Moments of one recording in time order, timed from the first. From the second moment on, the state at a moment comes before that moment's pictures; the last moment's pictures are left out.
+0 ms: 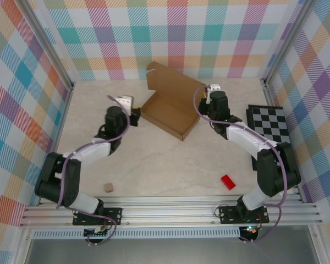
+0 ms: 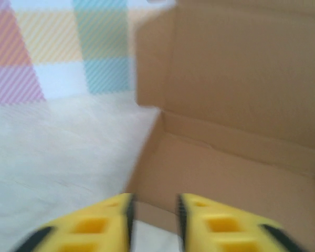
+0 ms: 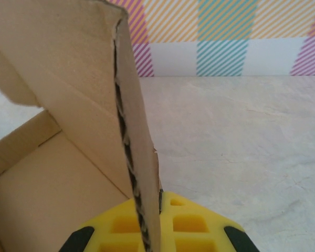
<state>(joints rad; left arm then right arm) -0.28 1.46 0.78 0.44 0.00 -0.08 0.36 1.57 1.05 0.09 0.11 0.18</state>
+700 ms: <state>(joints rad) -0.04 2.00 1.49 0.08 0.72 0.16 0.19 1.53 1.21 -0.28 -0.65 -0.18</state>
